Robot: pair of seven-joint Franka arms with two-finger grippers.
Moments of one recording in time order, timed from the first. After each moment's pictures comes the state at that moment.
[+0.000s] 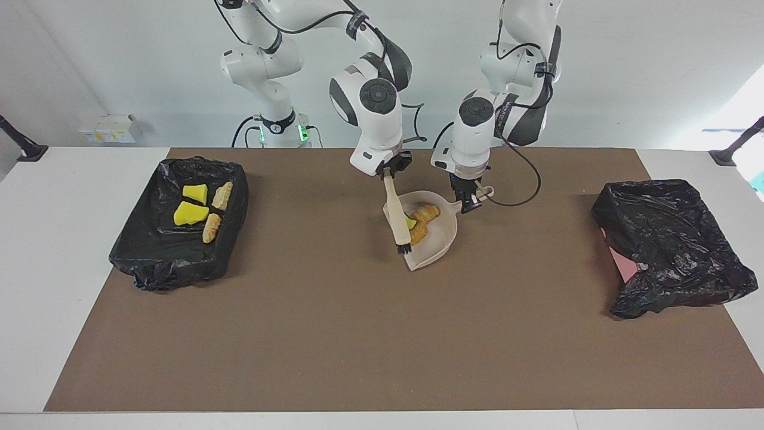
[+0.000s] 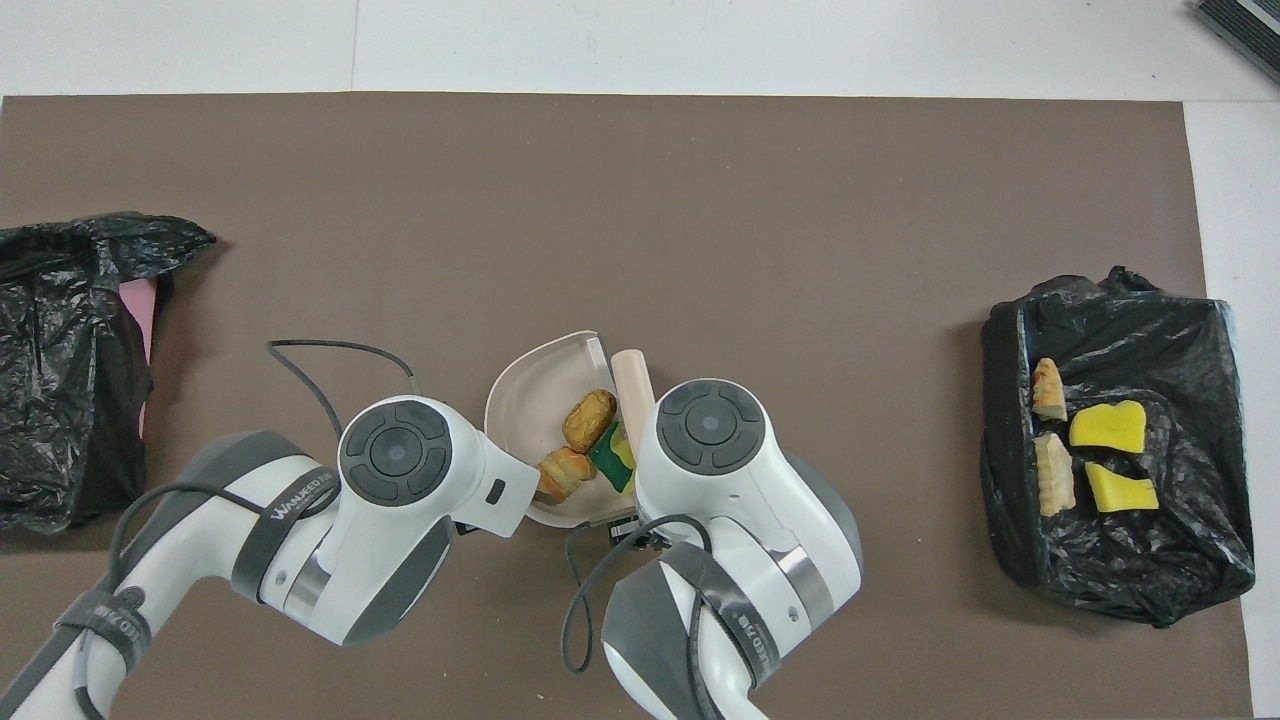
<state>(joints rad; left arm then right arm) -0.50 0.00 -0.06 -2.29 0.10 2.21 0.67 0.33 0.16 0.32 -1.83 0.23 1.84 0.46</state>
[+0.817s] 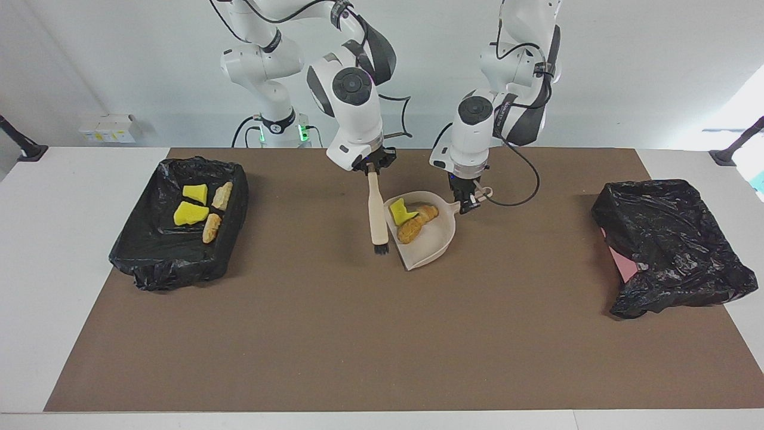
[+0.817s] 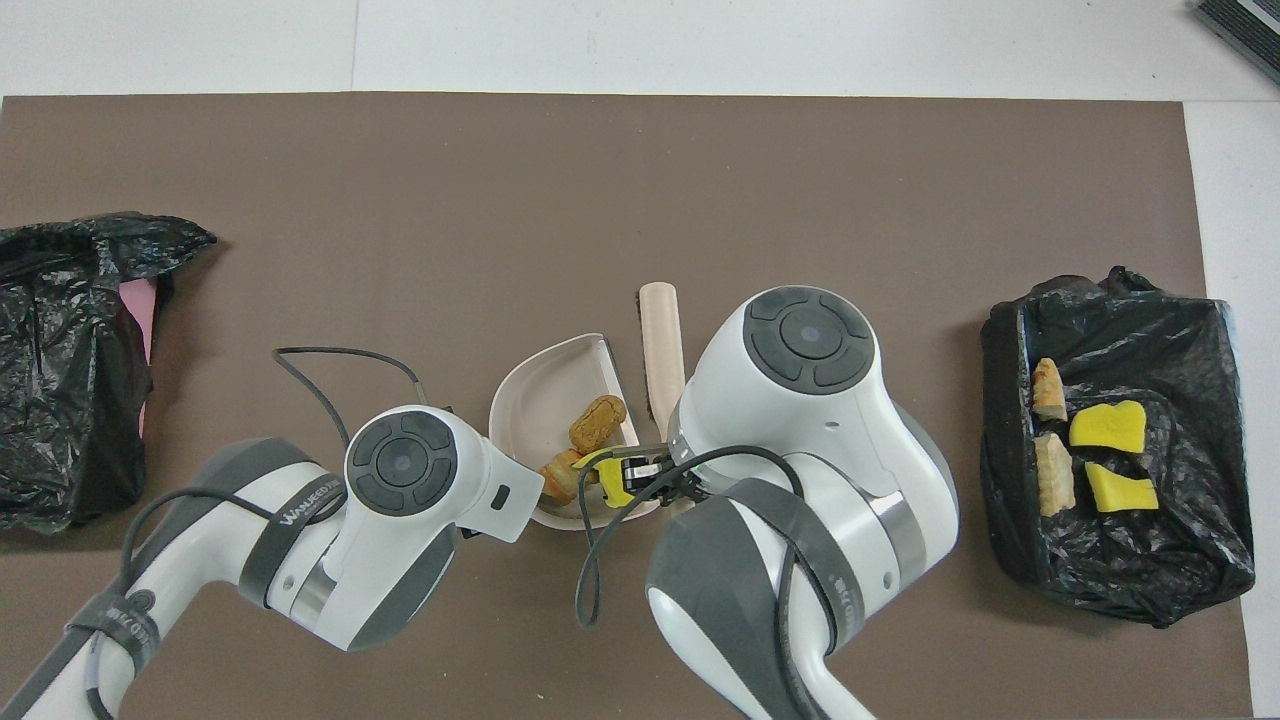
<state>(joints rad) -0.50 0.00 -0.05 -2.29 0.10 2.25 0.67 0.27 0.07 0.32 -1.94 0.20 1.79 0.46</state>
